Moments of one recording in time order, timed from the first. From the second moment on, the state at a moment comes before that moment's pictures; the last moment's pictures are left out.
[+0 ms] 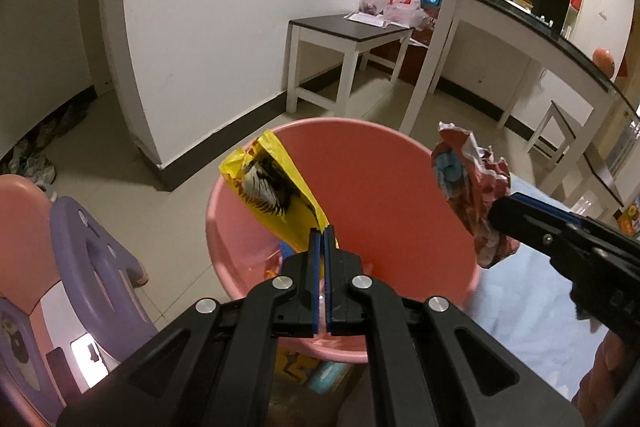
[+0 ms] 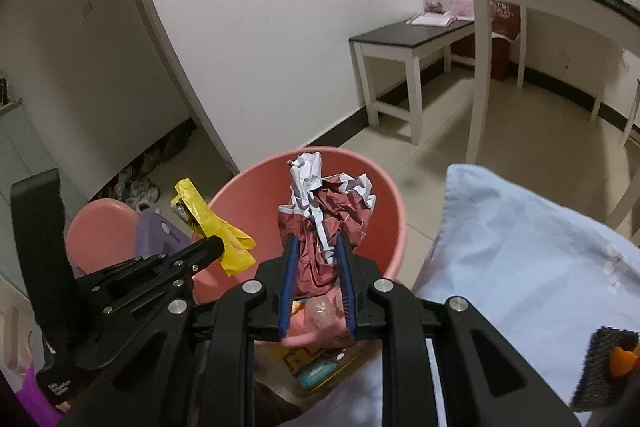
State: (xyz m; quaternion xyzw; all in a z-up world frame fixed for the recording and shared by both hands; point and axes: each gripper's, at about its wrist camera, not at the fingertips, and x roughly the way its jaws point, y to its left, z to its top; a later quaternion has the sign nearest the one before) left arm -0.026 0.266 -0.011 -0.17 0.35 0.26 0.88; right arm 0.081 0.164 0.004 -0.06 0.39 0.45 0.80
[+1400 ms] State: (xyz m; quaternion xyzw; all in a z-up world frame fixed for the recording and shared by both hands) left arm -0.009 0.166 0.014 -0.13 0.35 0.13 0.92; right arm 0.080 0.029 0.020 -0.03 0.38 0.37 0.85
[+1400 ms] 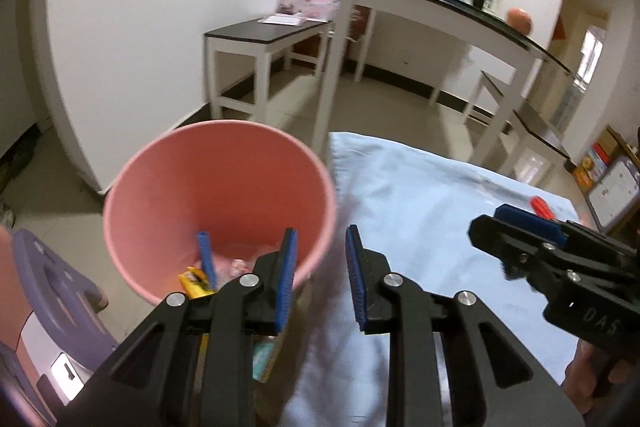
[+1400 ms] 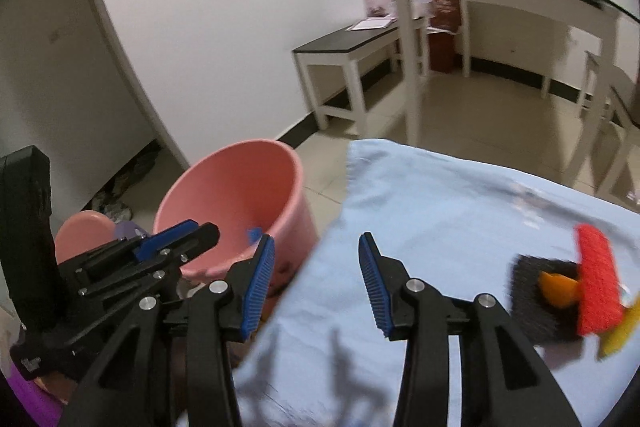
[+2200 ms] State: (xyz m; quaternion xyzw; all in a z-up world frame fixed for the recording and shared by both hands) left arm 0.066 0.003 0.020 -0.08 0.38 -0.05 0.92; right arm 0.111 -0.228 -0.025 0.07 0.39 0.18 0.90
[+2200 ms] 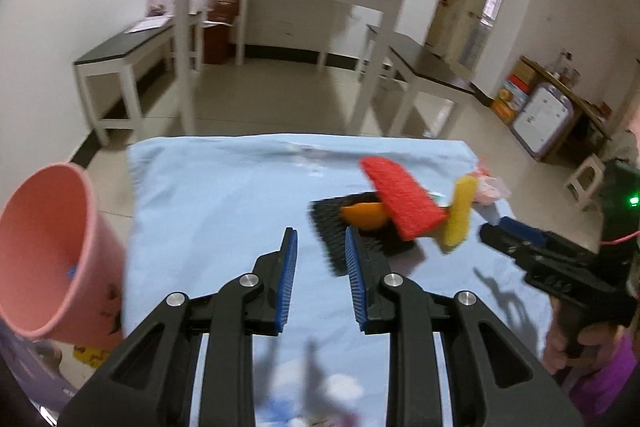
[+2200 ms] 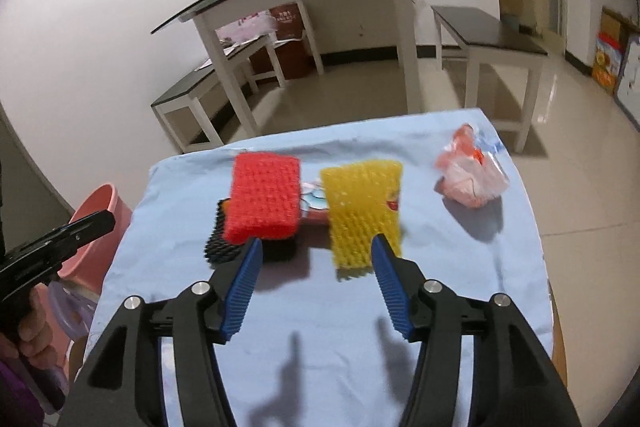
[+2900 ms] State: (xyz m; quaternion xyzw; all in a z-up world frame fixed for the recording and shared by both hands) left arm 0.158 -0.048 -0.010 -0.10 0.44 -0.09 0.89; right arm 0.156 -0.232 -0.058 0.08 0.42 0.19 0.88
